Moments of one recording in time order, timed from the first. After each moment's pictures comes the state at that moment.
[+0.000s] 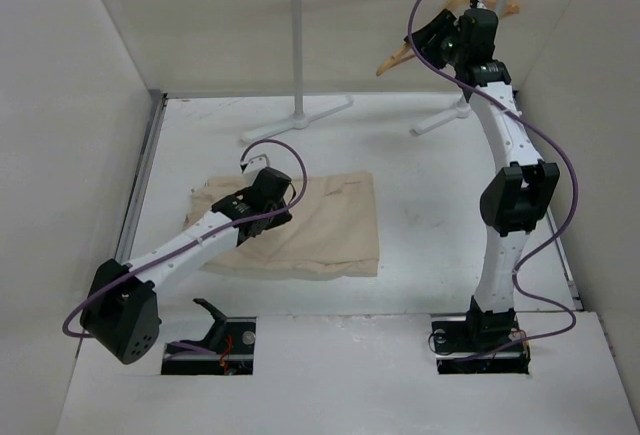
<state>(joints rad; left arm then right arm) -0.63 1.23 0.82 -0.50 -0.33 -0.82 0.10 2.09 2.19 -0.32 -0.21 0.76</state>
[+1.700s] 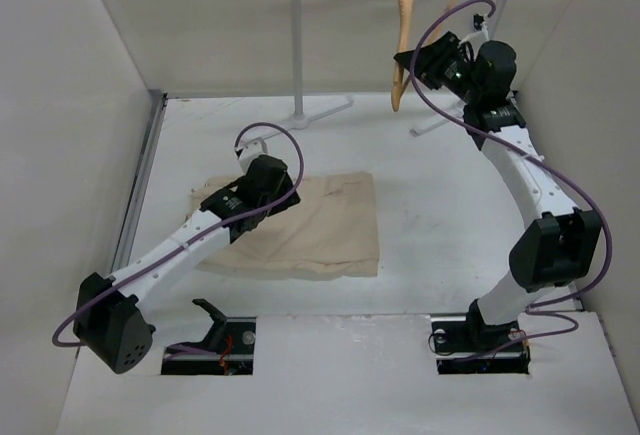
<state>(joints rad) -0.64 1.18 0.92 -0.52 -0.34 -0.85 0.16 1.63 1.57 0.10 -0.45 0.86</state>
